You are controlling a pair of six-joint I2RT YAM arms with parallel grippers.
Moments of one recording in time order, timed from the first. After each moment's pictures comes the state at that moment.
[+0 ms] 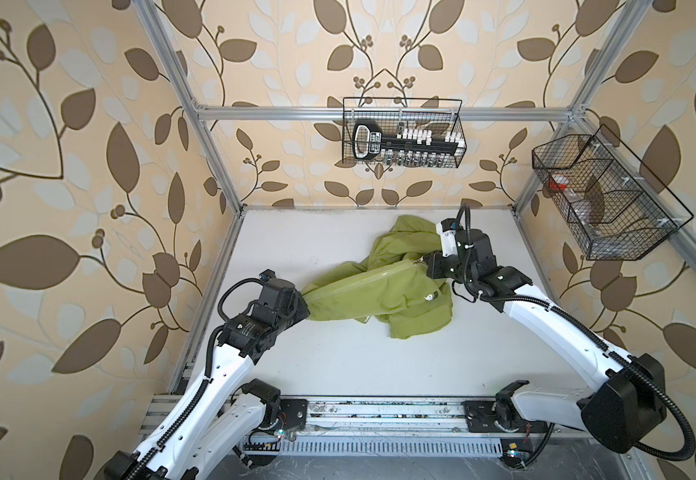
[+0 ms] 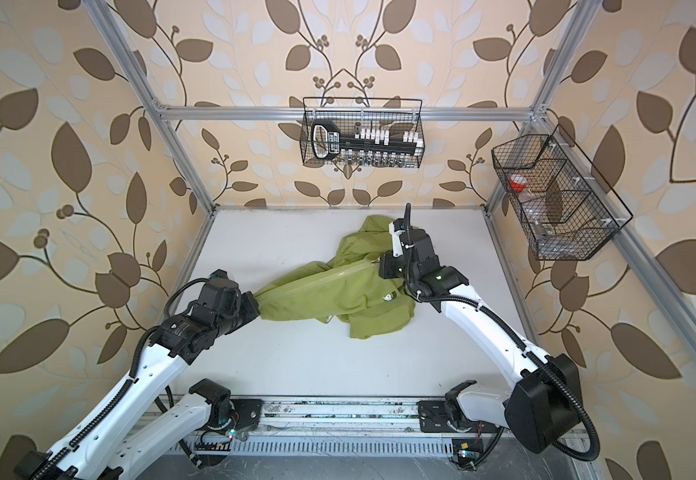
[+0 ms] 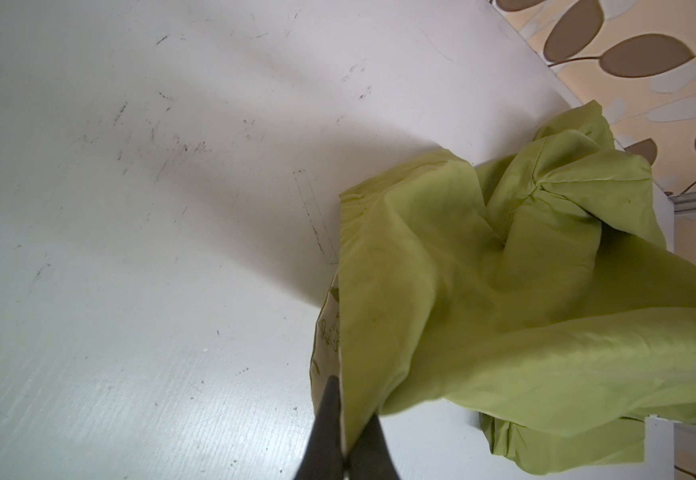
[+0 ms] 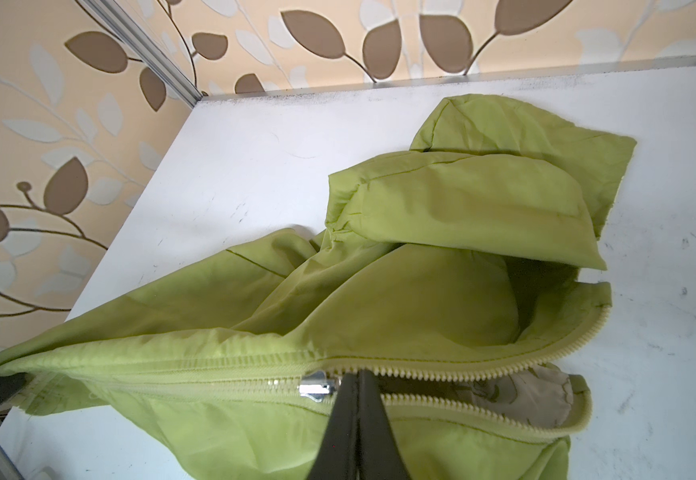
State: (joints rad) left arm -0.35 0.78 0.71 -0.75 -0.10 -0.84; right arm 0.43 1.27 1.04 -0.36 -0.04 0.34
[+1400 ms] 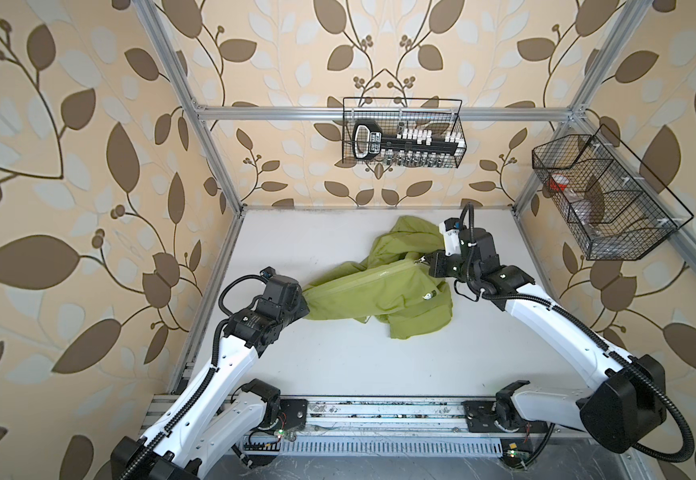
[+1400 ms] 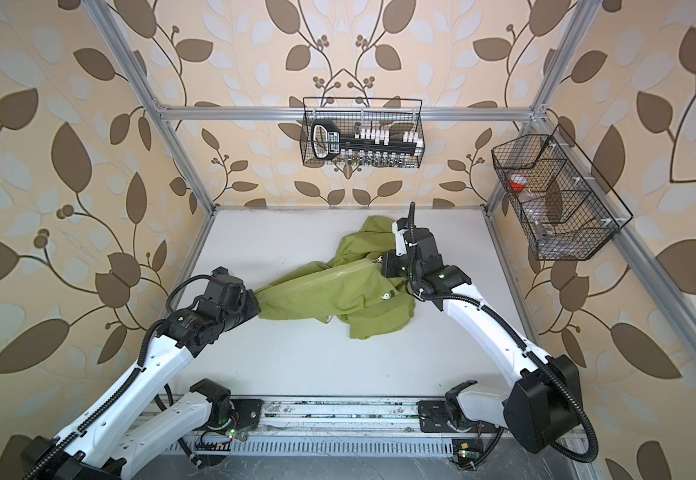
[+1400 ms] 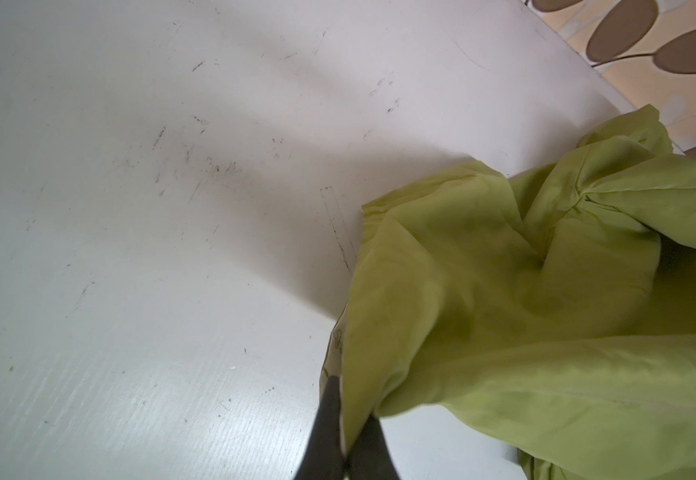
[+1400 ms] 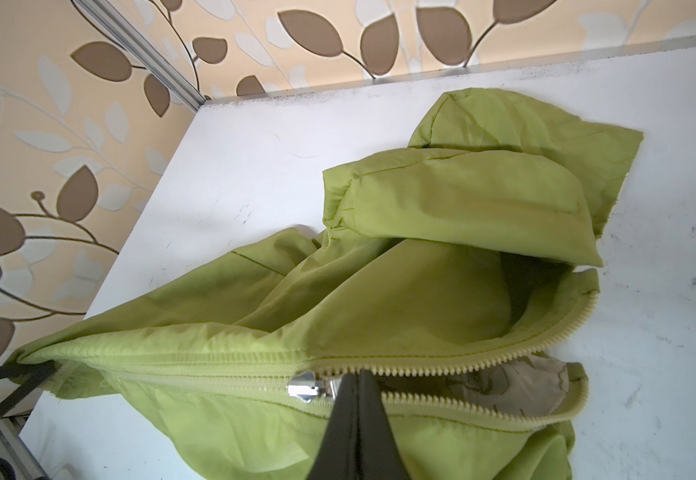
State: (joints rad) left arm -0.34 0.86 0.73 -0.74 -0.19 -0.80; right arm 0.40 1.27 1.04 -0.37 -0.08 0.36
